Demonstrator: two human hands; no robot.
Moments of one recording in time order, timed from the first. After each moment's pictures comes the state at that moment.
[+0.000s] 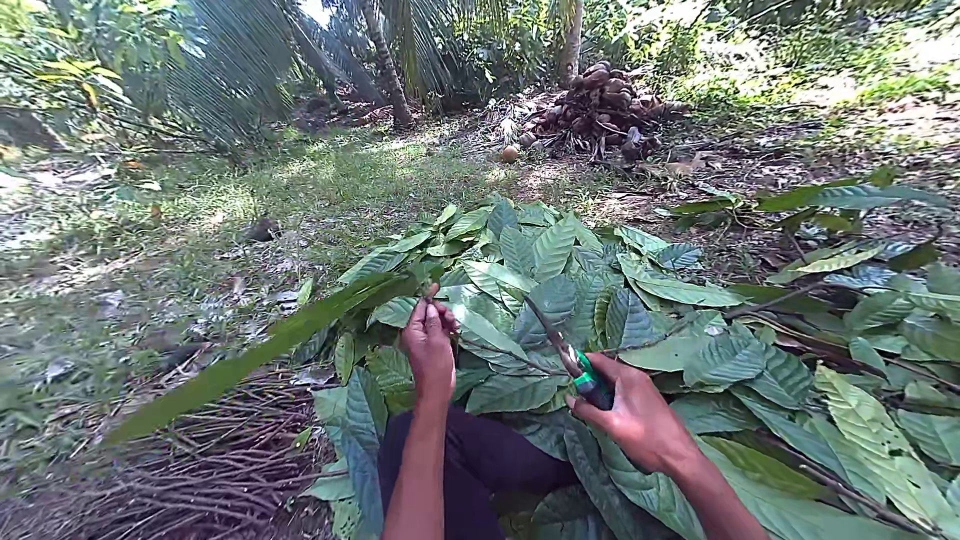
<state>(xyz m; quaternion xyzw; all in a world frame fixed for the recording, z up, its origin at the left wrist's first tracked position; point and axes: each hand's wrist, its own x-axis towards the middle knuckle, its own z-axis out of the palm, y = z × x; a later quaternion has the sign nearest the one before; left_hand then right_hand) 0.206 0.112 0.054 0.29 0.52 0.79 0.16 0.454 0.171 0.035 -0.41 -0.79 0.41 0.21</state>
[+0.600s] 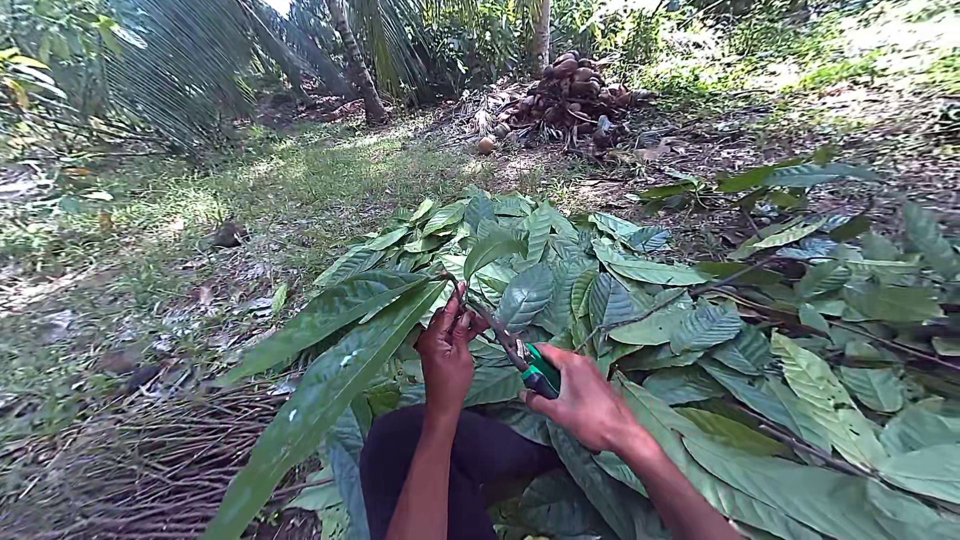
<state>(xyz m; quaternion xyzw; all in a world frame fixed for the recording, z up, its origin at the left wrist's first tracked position) 0.248 0.112 0.042 0.44 0.53 0.71 0.16 0.431 0.161 0.047 -0.40 -0.80 0.42 0.13</state>
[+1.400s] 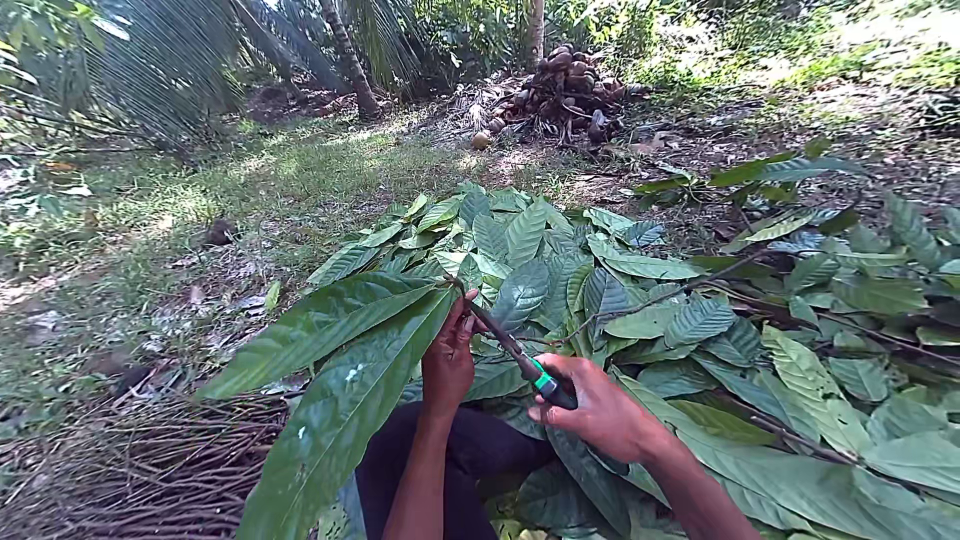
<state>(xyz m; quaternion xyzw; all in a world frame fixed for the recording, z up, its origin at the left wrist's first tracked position) 0.251 0.108 0.041 0.49 0.52 0.68 0.17 0.452 0.158 0.056 -0.32 -0.77 0.54 0.12</state>
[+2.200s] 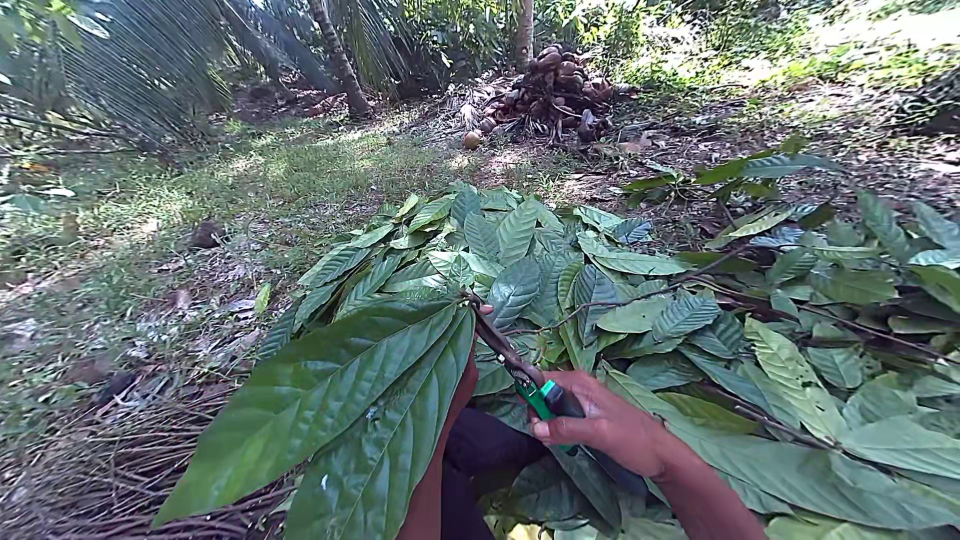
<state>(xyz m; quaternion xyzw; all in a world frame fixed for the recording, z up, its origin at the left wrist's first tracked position) 0.248 0.108 0.017 0.60 0.50 0.62 0.13 0.471 0.148 0.054 -0.20 -0.69 0.68 0.13</state>
